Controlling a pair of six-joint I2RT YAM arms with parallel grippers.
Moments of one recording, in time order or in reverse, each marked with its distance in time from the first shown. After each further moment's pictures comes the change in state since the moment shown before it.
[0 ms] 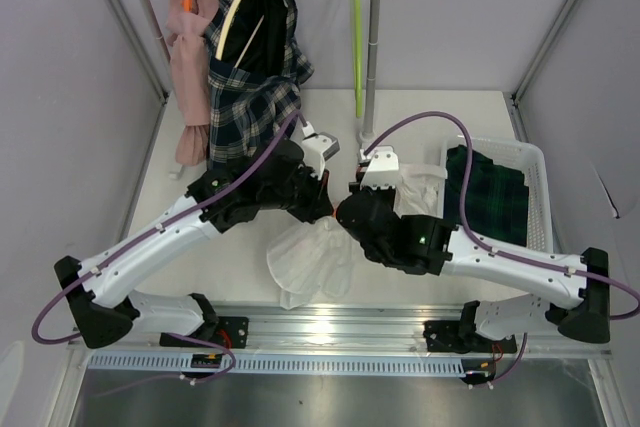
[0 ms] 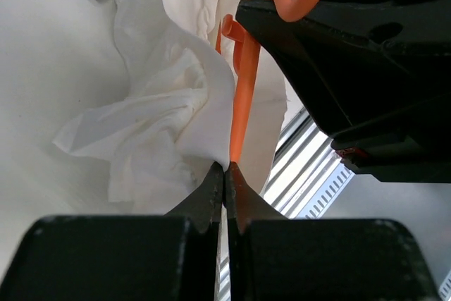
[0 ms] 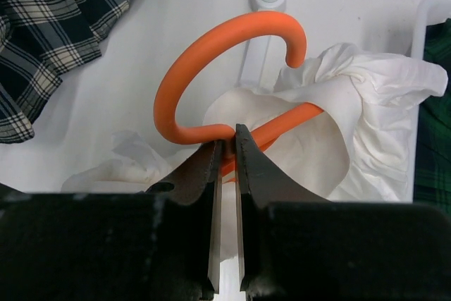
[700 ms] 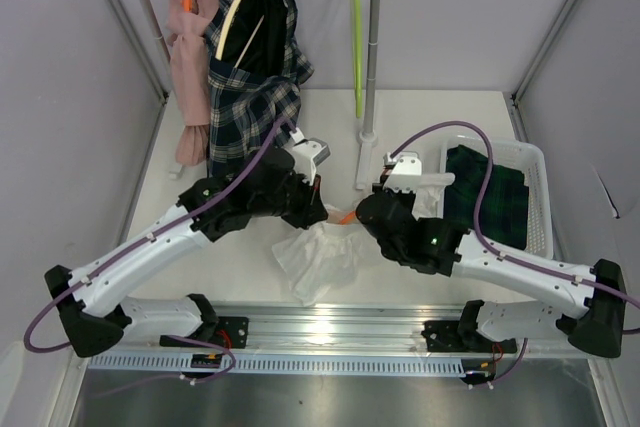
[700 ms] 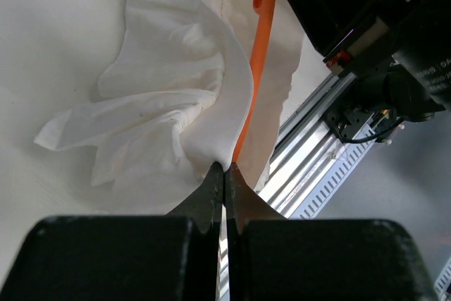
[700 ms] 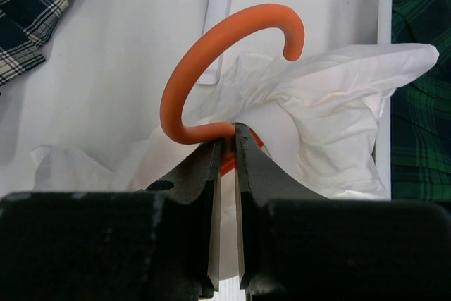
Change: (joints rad) left arm 0.006 -0.083 -0.085 0.033 -0.005 -0.042; right arm -0.122 -0.105 -0.186 0.033 -0.031 0.066
